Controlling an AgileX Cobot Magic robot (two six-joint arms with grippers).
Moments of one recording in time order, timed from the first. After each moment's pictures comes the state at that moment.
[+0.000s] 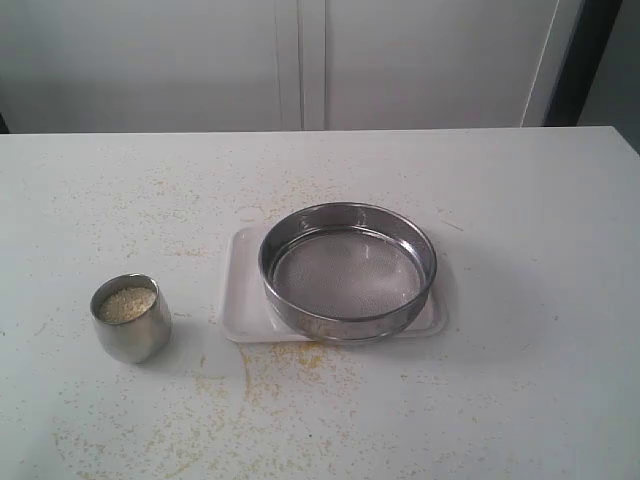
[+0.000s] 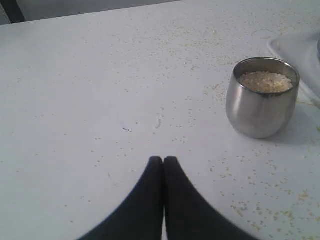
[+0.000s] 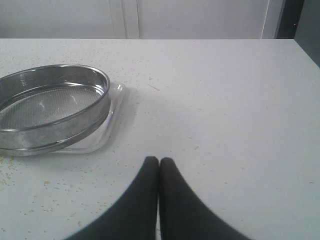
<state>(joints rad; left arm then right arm) -0.06 0.00 0.02 -0.09 0.39 0.15 0.14 0.01 -0.01 0.02 0.34 0.06</state>
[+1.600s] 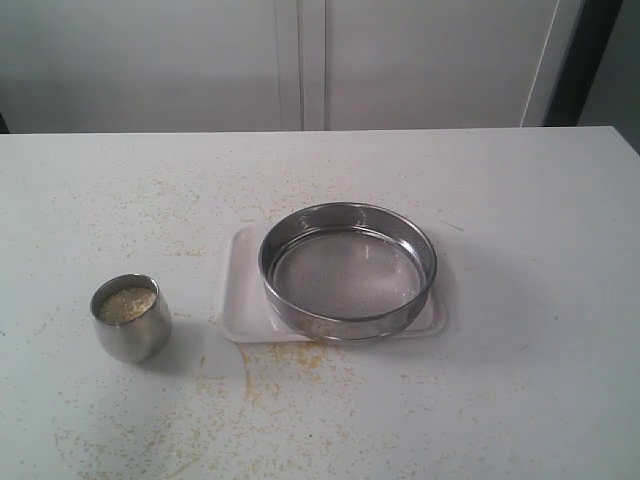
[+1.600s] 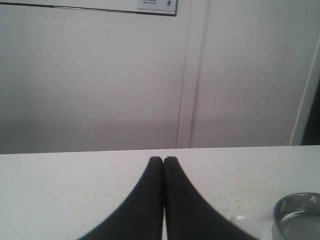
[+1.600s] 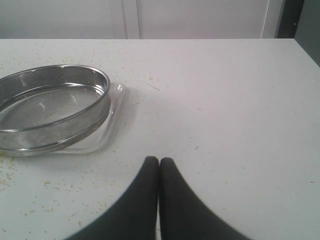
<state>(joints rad) -0.06 0.64 -0.17 0.30 -0.48 -0.38 0.14 0.01 -0.01 0.02 0.34 0.07</state>
